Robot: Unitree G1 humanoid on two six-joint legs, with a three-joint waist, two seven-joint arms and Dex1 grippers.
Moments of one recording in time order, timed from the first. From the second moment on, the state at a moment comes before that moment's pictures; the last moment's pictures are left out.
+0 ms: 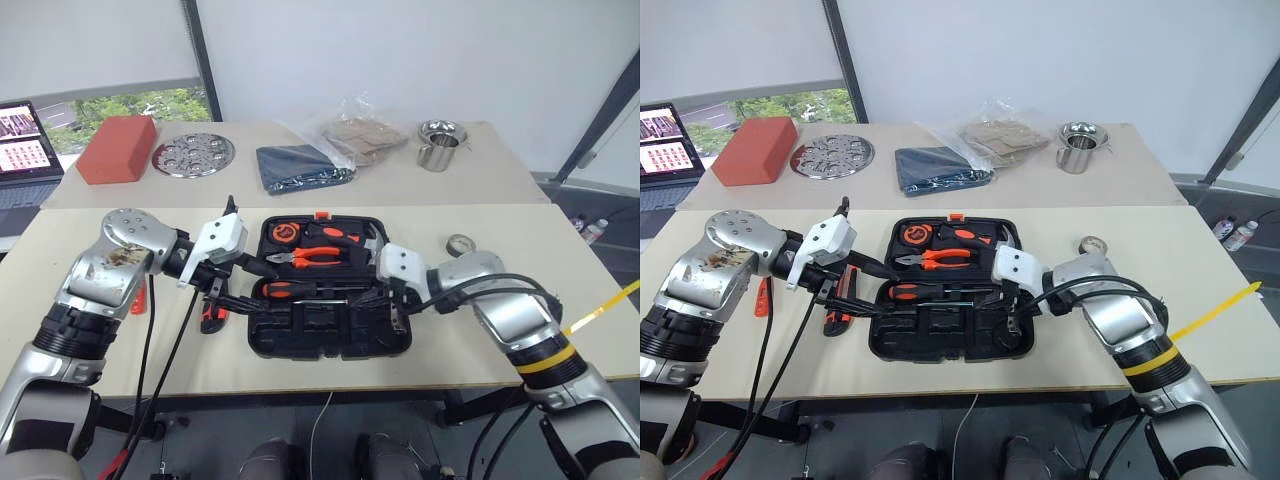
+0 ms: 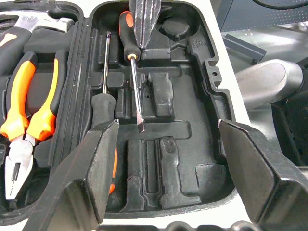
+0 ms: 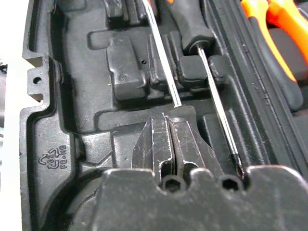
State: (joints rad) left arm -0.74 0.85 -0.20 0.06 -0.31 0.42 -1.54; right arm -0.67 -0.62 0.35 -0.01 0.12 0.51 1.13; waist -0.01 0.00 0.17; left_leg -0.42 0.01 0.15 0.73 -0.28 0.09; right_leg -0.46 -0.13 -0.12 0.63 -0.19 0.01
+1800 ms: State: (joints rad) left arm -0.13 0.88 0.65 -0.10 -0.46 1.11 -0.72; right arm -0.71 -0.58 0.11 -0.31 0.61 0.80 1.12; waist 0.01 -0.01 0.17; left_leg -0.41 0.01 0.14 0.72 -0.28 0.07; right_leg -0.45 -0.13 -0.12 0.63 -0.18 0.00
